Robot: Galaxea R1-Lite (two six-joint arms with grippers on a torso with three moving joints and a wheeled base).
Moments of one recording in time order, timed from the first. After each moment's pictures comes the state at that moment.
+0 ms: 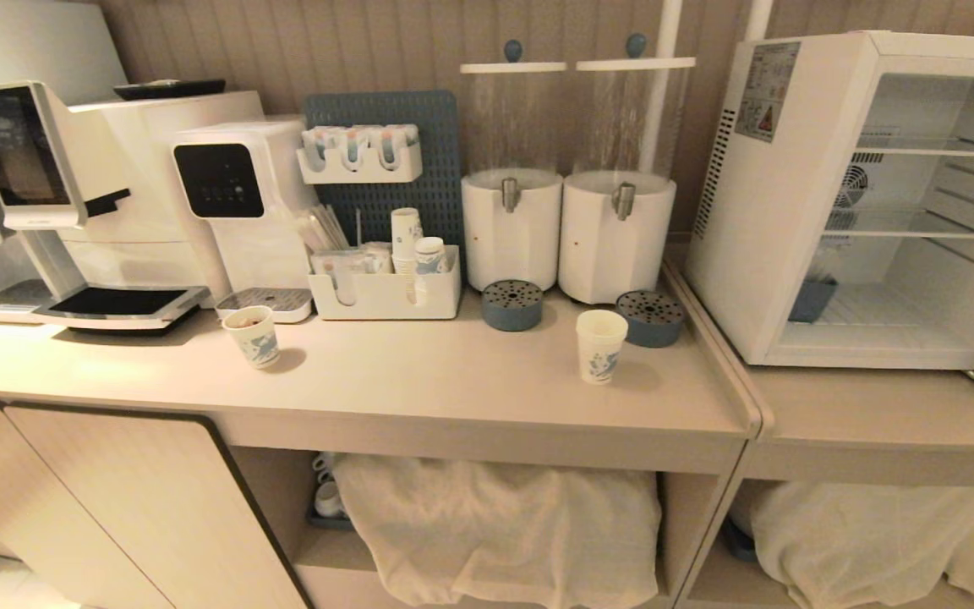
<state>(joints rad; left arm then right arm) 0.01 0.00 0.00 -0.01 0.00 -0.03 0.00 0.00 -0.04 0.09 0.00 -0.02</state>
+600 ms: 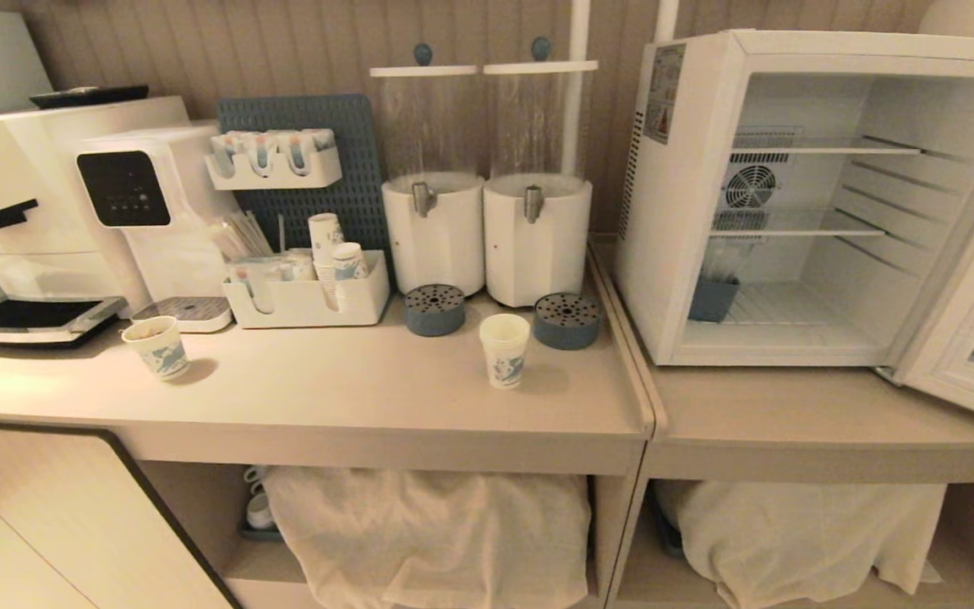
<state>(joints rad) 0.01 0.00 0.00 -0.01 0.00 -0.03 0.00 0.00 -0.04 0.09 0.00 -0.02</state>
